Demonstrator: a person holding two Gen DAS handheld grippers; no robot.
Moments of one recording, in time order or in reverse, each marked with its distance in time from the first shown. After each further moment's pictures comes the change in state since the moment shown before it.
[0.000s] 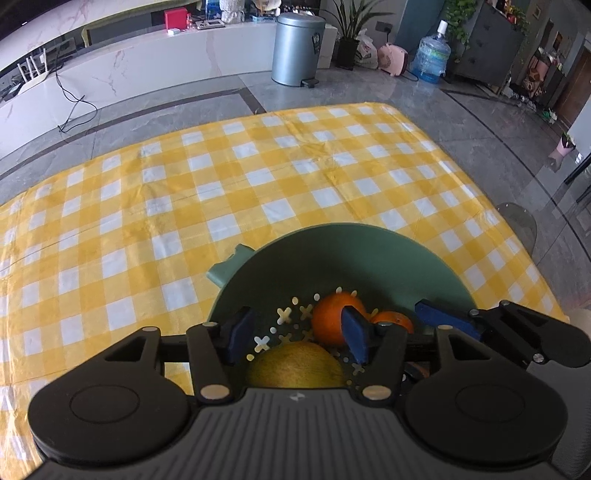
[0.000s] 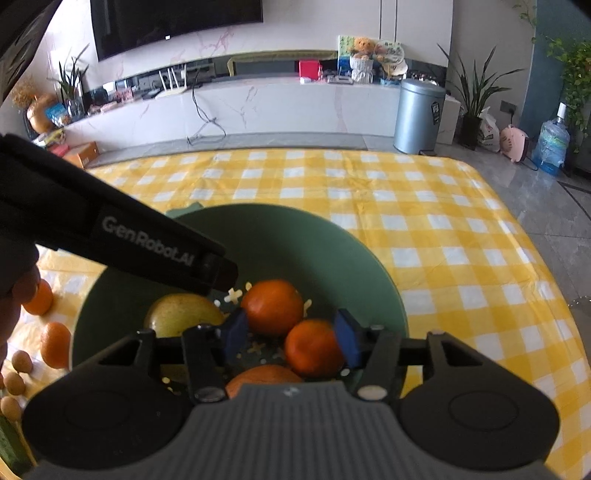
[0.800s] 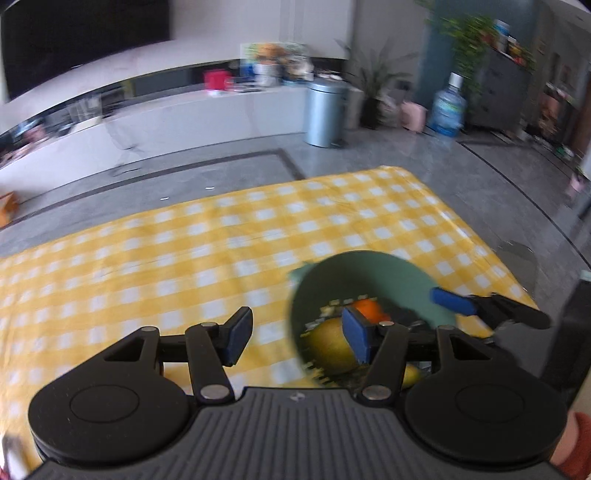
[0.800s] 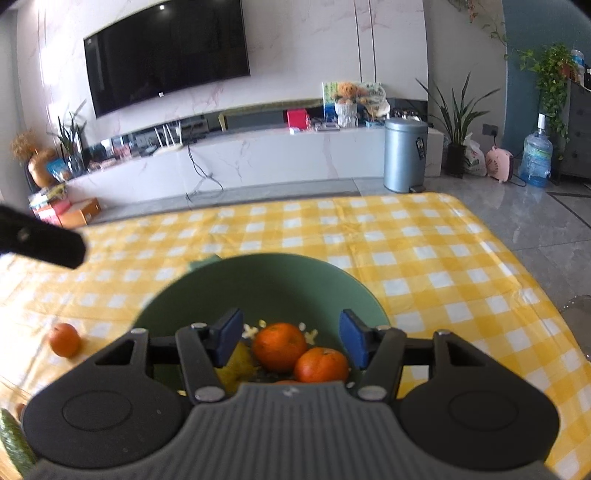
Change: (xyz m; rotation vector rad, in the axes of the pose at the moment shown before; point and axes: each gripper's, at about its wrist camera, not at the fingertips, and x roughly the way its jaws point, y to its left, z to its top) left arm -0.137 0.018 -0.053 -0.039 -0.196 0.125; right arm -0.049 0.008 -0.011 0.077 -0.183 0.019
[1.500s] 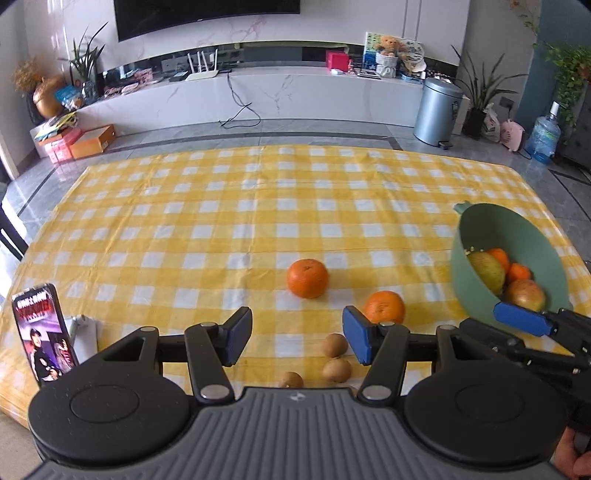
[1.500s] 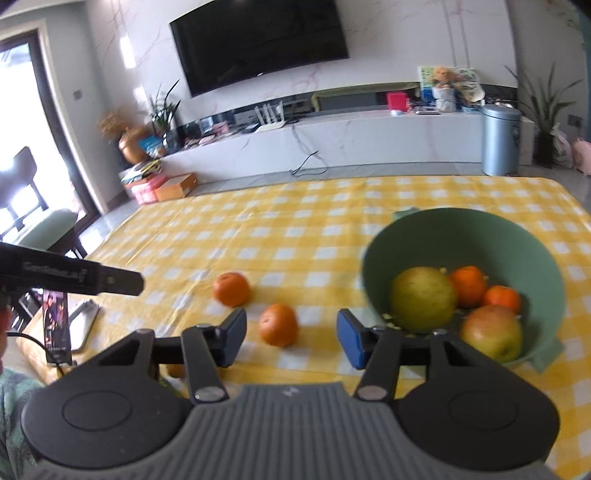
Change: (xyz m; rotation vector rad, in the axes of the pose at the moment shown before) left arm -0.032 0.113 -0.093 -0.207 0.031 0.220; right arm -0.042 0.126 -0.039 -0.071 0.109 0.287
